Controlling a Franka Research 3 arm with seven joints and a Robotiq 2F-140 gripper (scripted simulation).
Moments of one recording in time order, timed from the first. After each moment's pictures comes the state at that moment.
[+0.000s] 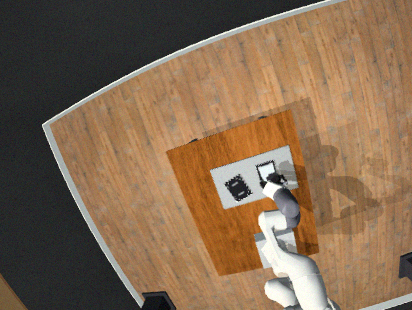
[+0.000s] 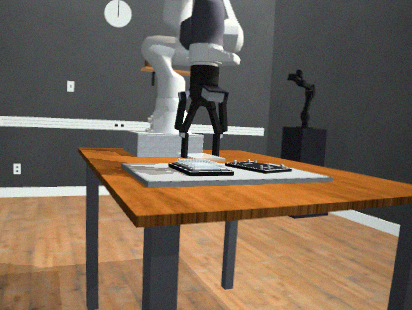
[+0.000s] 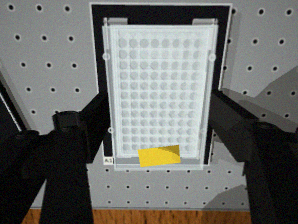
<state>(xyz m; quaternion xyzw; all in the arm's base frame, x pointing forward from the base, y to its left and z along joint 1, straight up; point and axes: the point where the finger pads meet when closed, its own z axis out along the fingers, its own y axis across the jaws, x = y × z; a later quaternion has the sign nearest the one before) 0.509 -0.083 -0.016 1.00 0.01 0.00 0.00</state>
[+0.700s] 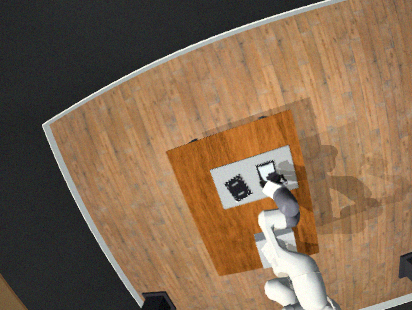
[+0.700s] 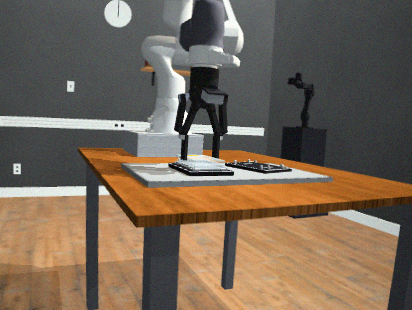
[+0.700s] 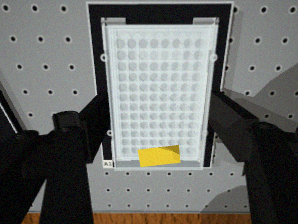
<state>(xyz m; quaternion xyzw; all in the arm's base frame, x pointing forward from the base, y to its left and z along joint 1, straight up) 0.509 -0.084 -0.021 1.00 0.01 0.00 0.00</state>
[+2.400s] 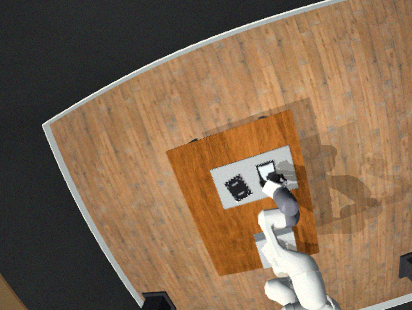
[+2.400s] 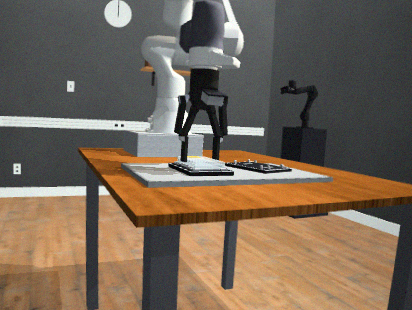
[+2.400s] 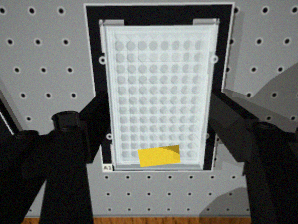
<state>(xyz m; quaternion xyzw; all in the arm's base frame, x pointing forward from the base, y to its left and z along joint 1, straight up) 0.511 -0.084 -0.025 1.00 0.01 0.00 0.00</state>
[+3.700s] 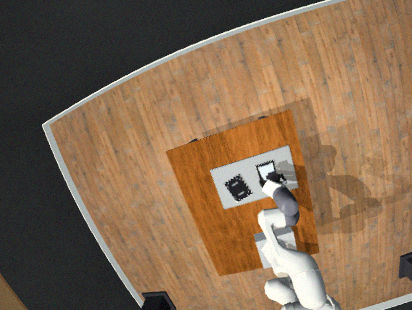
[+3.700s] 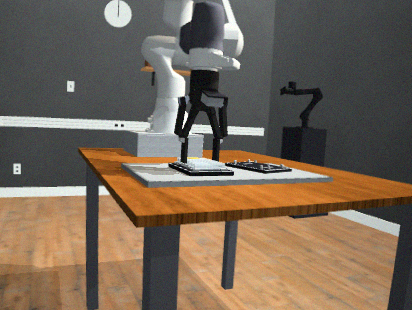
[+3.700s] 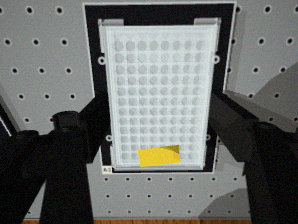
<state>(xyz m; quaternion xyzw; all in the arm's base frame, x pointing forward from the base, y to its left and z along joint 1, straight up) 0.510 -0.084 -0.029 1.00 0.00 0.00 0.00</state>
